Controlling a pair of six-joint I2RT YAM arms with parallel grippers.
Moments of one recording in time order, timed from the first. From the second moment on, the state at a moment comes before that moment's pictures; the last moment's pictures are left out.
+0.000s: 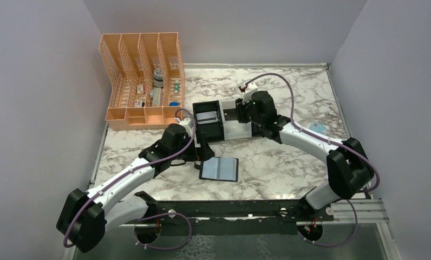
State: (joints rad) left arm -0.61 1.01 0.56 -0.23 0.21 -0.64; right arm 0.61 1.56 1.01 0.13 0.07 0.00
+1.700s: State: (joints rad) left arm -0.61 1.24 0.57 -0.25 0.29 -0.55; right arm 0.67 1.40 0.48 0.24 -0.45 0.90
